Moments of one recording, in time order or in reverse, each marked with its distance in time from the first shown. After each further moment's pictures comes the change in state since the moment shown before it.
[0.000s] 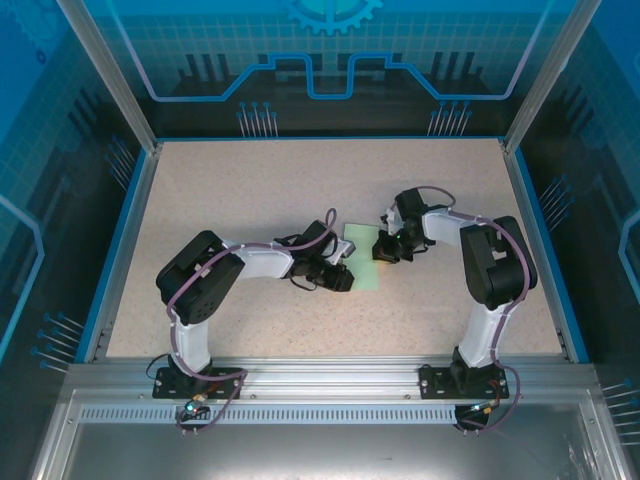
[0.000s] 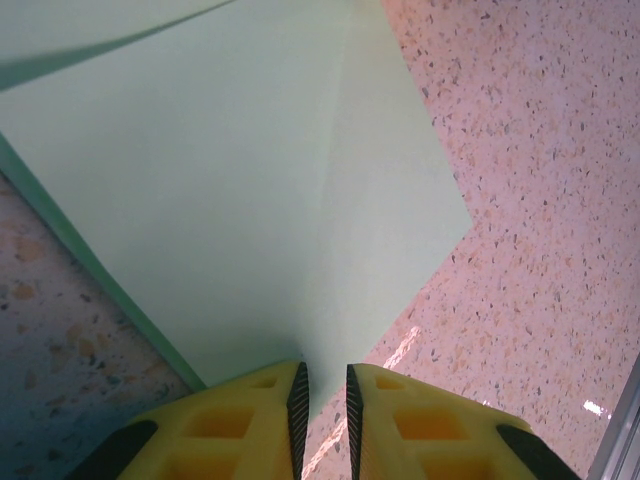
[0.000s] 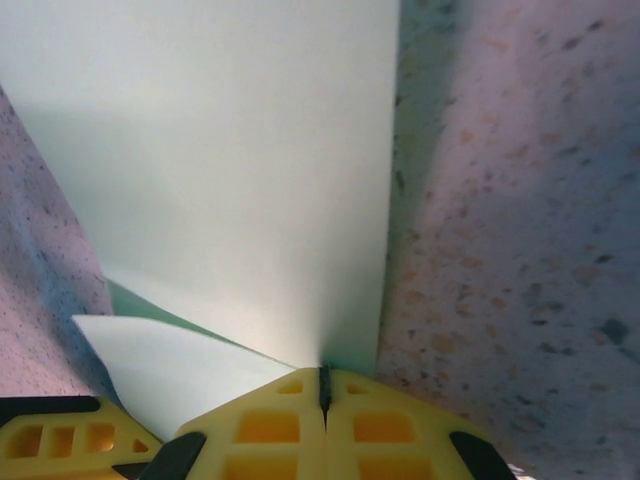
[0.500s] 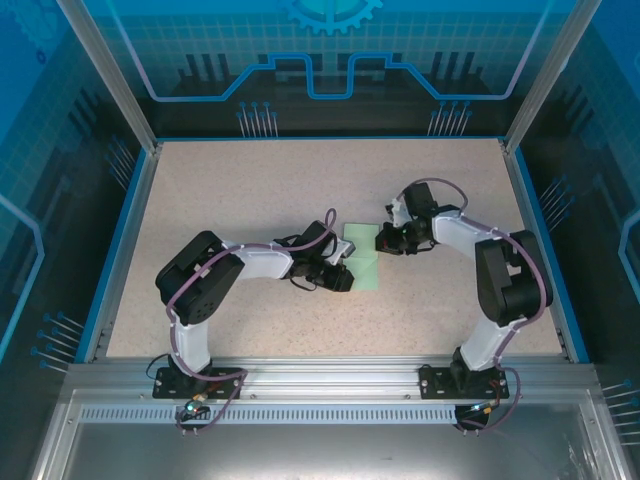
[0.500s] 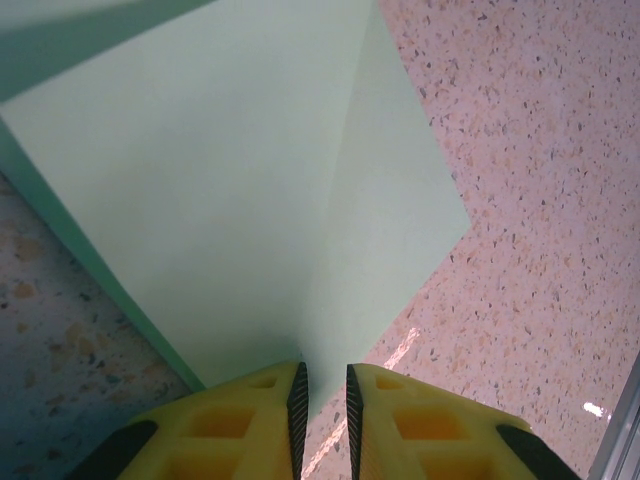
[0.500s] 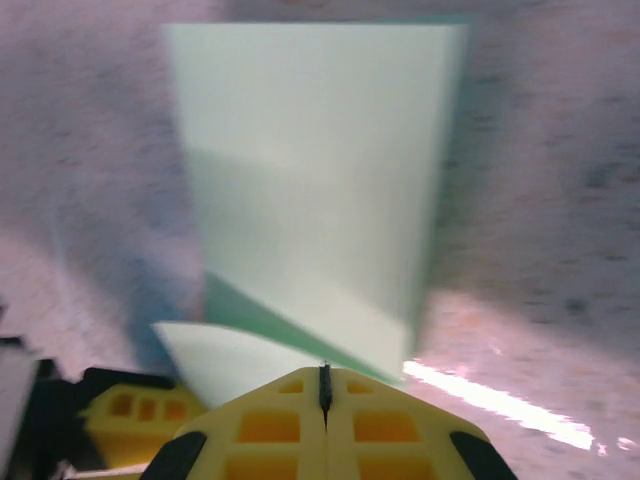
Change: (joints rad) left arm 0.000 -0.004 -0.008 0.011 0.000 -0.001; right arm 0.012 -0.149 -0.053 0.066 -0.020 -0.002
